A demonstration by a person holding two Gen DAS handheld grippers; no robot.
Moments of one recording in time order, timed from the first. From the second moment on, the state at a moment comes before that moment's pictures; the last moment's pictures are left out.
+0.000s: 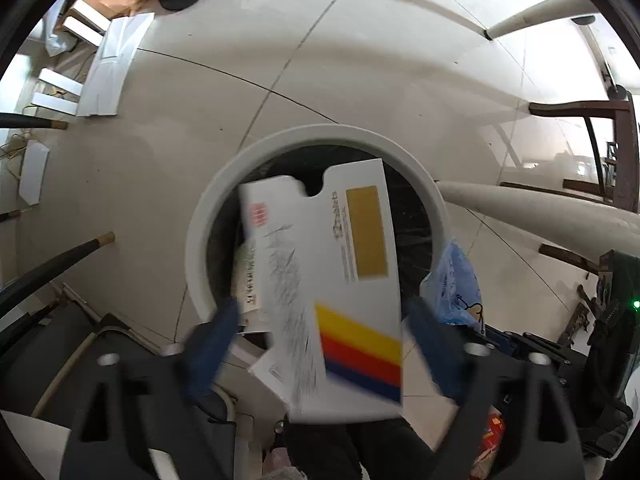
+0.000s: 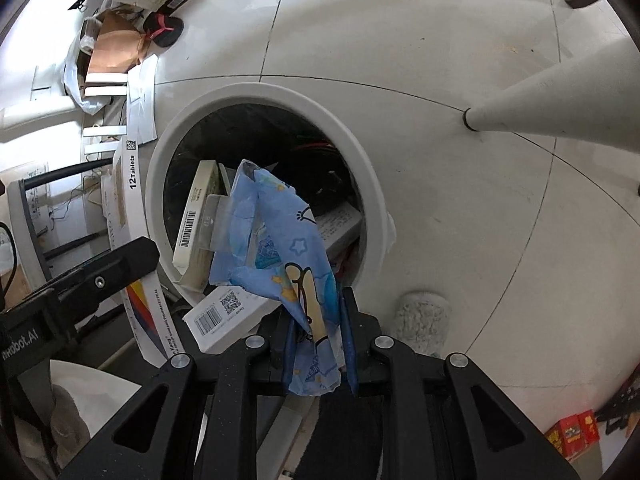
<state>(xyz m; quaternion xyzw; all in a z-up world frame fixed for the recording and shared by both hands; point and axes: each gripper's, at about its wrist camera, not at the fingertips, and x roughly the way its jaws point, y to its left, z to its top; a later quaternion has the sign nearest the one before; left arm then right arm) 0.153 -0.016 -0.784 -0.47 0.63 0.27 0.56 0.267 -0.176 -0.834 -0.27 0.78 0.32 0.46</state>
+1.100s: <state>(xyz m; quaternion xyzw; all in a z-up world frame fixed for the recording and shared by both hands) 0.097 -0.069 -0.581 -0.39 0.61 0.37 0.58 0.257 -0.193 -0.633 -0.32 0.69 0.35 0.54</state>
